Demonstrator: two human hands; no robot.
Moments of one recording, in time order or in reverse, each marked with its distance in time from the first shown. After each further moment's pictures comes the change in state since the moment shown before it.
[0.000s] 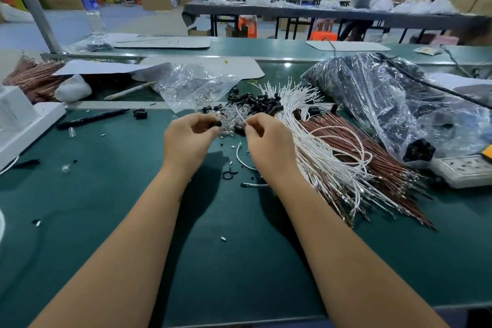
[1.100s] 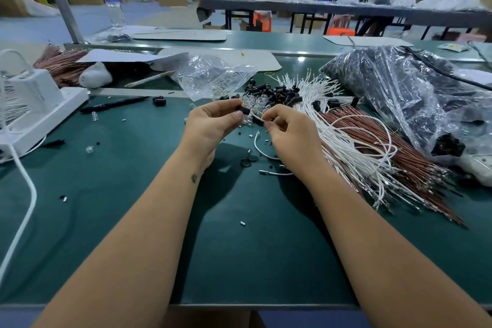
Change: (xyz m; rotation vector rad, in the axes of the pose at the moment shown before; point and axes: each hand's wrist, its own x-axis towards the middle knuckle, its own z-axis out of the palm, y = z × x) left_hand -0.005 0.010 -0.001 -0.618 -0.137 -0.246; right_hand -0.001 0.017 -0.005 0.009 -0.072 -0.091
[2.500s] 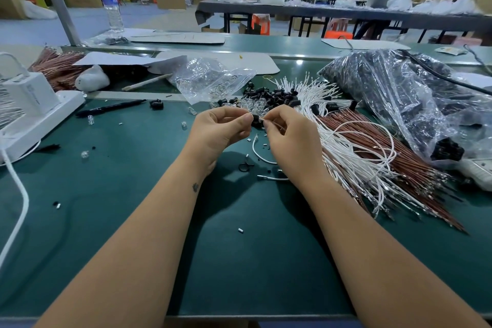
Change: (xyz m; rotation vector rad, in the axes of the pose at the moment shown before) left_hand -0.006 -0.002 0.008 0.057 -0.068 -0.017; right_hand -0.004 -0.004 0.002 -0.039 0.146 -0.070
